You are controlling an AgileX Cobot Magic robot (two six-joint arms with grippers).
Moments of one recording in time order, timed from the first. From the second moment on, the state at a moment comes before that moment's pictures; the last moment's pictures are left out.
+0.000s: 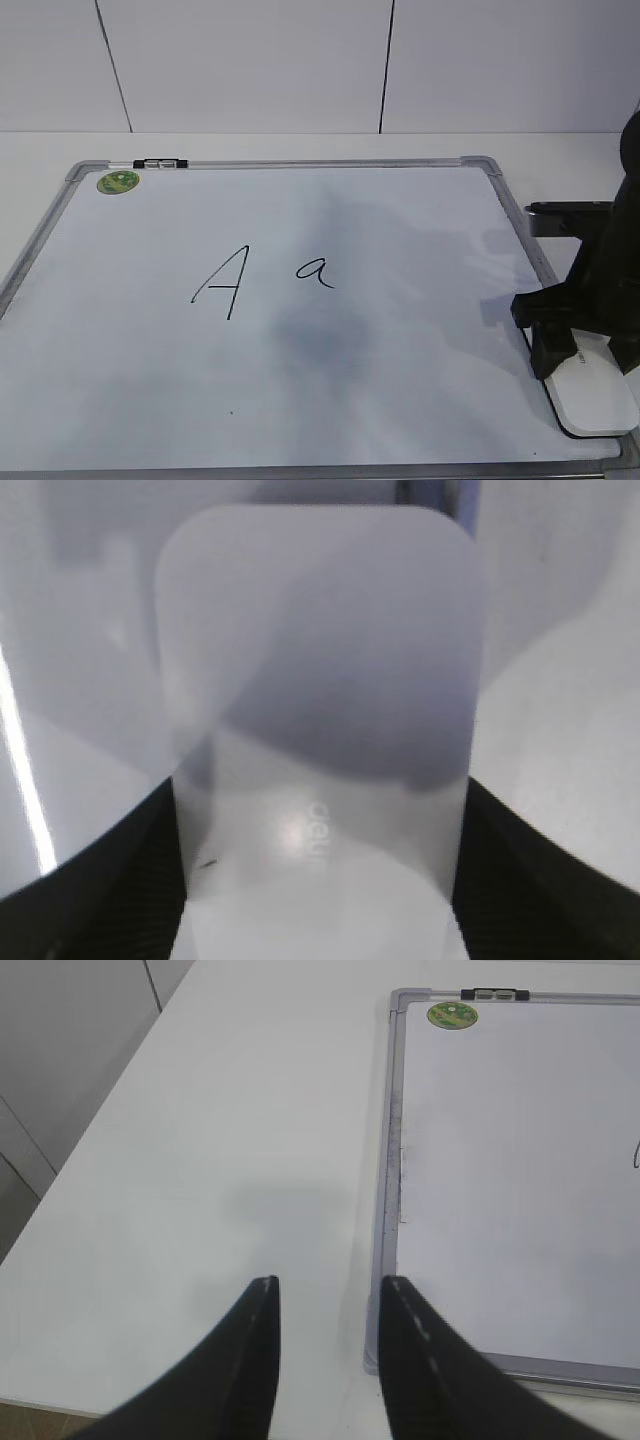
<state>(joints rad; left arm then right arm) 0.13 0.01 -0.53 0.01 1.10 -0.01 0.24 1.70 -0.96 -0.01 0.92 0.24</state>
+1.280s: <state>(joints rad) 0.13 0.01 -0.53 0.01 1.10 -0.01 0.38 1.63 -1.21 0.02 1.17 0.21</state>
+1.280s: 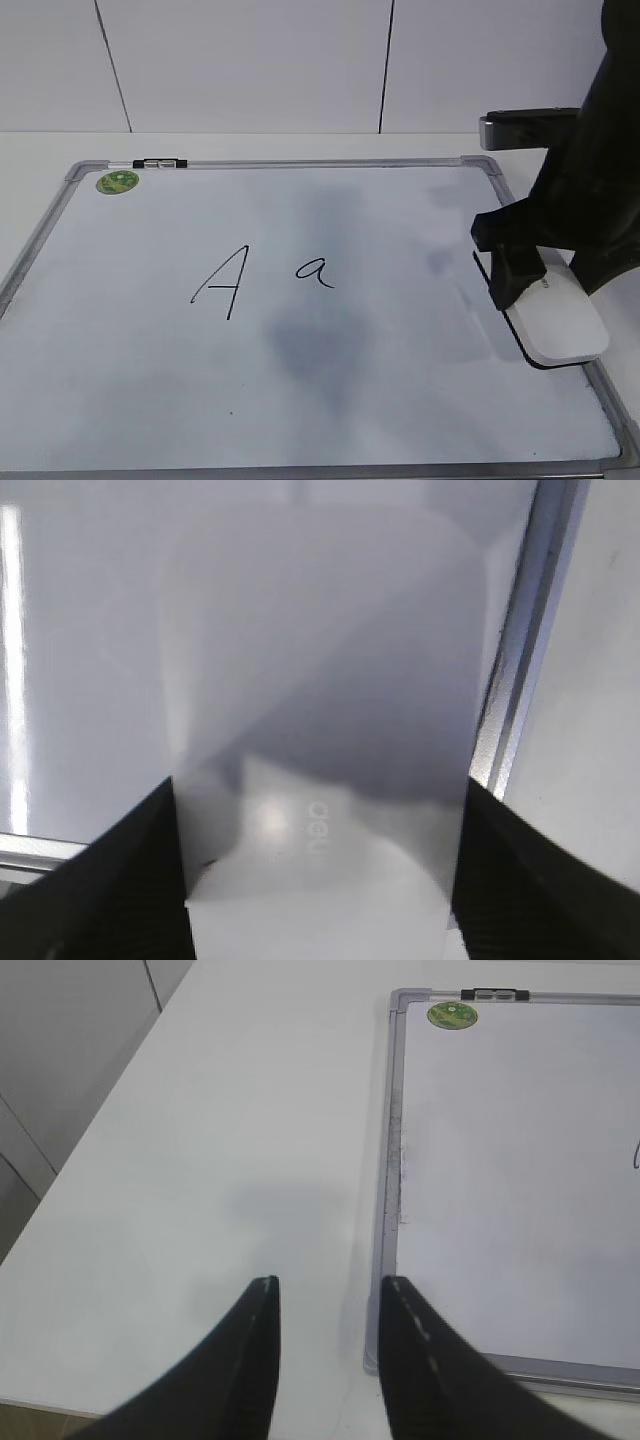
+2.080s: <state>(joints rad) 0.13 0.31 -0.58 -0.21 1.06 -0.01 0.44 1.63 -1.22 0.00 1.18 0.20</state>
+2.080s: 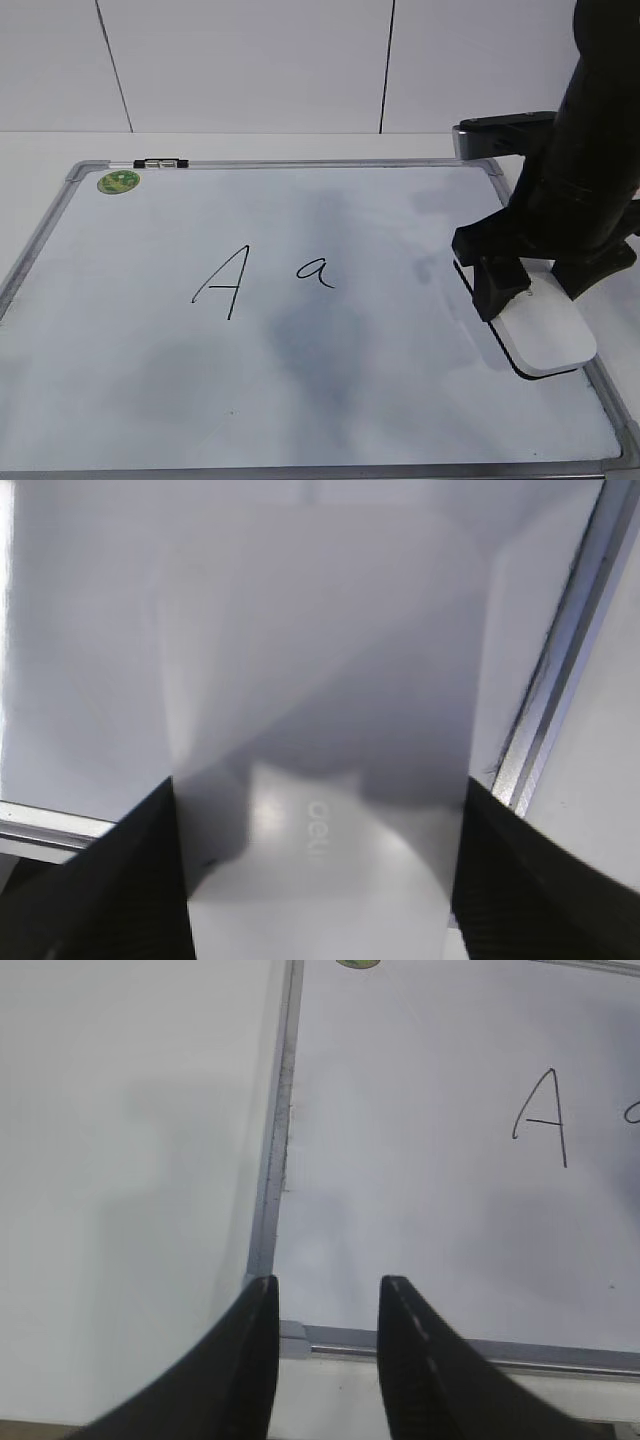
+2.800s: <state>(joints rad) 0.13 1.15 -1.03 -0.27 1.01 -0.01 0.47 1.63 -1.22 0.00 1.18 0.17</state>
